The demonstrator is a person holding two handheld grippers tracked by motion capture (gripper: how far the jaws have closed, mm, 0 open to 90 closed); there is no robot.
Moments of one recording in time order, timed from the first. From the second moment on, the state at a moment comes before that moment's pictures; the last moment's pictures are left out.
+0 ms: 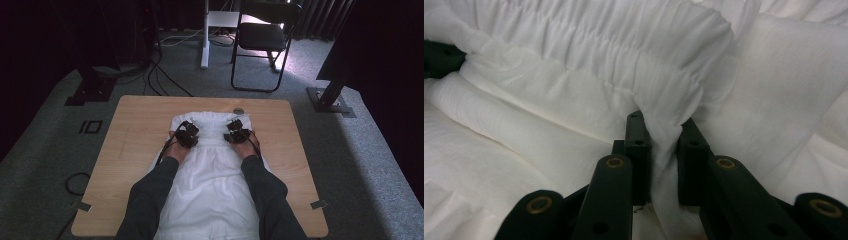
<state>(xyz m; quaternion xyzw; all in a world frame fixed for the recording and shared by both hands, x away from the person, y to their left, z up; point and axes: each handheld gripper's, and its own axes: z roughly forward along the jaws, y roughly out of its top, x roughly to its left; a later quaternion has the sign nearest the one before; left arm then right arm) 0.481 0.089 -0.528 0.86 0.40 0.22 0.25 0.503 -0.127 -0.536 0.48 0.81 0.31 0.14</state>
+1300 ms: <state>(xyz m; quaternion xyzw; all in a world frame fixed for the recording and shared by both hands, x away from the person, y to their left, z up) 0.329 0.123 -0.539 0.87 0.34 0.13 0.33 0.334 -0.156 -0.539 0.40 0.84 0.36 0.08</state>
